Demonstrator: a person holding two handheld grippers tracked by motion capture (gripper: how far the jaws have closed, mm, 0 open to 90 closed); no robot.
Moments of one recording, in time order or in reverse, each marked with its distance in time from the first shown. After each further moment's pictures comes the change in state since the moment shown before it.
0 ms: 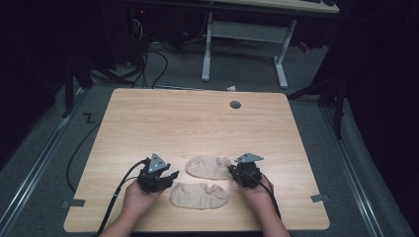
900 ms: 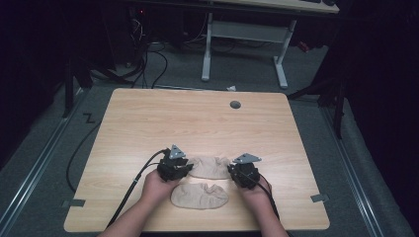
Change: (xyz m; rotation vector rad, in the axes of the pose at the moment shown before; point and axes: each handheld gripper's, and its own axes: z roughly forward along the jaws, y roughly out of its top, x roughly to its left) left arm -0.003 0.023 0.061 0.064 -0.089 -0.005; right arm 0.006 0.001 0.002 -0.007 -0.039 -0.009
